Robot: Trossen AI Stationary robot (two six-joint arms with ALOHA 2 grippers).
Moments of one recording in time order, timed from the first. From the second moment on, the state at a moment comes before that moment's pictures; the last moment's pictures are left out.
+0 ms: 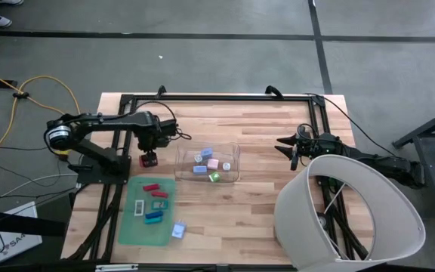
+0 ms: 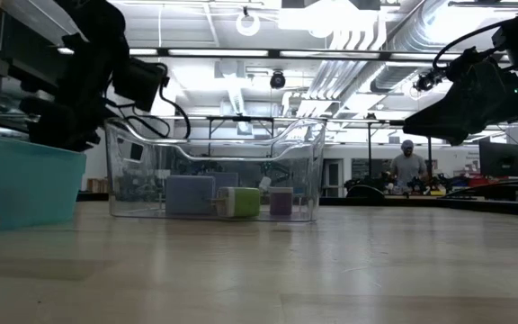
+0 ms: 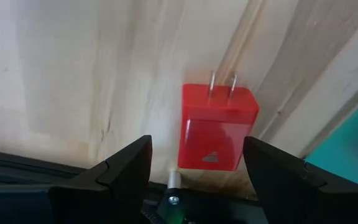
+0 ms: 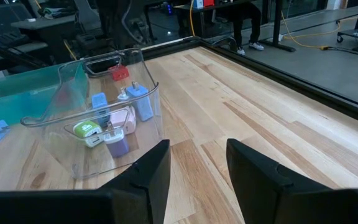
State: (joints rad) left arm 0.42 1.36 0.81 -1.16 -0.03 0.10; right arm -0.29 0.23 0.01 0.03 0.02 0.18
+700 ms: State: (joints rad) left arm 0.42 1.39 0.81 -1.16 0.02 0.12; right arm -0.29 0.23 0.01 0.03 0.02 0.18
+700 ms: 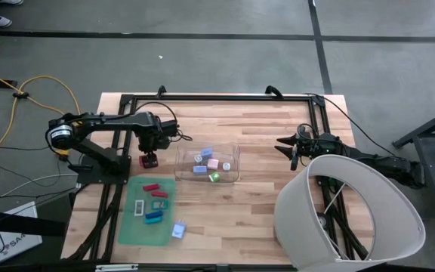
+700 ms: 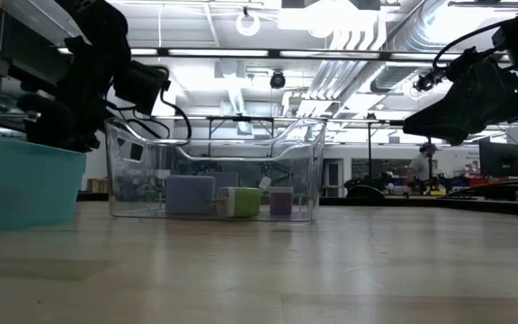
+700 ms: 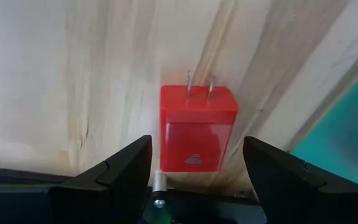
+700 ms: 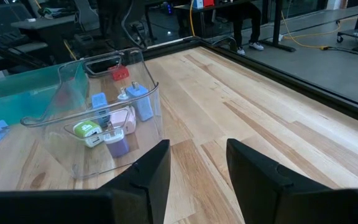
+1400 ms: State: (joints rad) left arm 0.42 1.39 0.81 -1.14 0.06 0.12; right arm -0.29 0.23 0.01 0.03 0.02 0.18
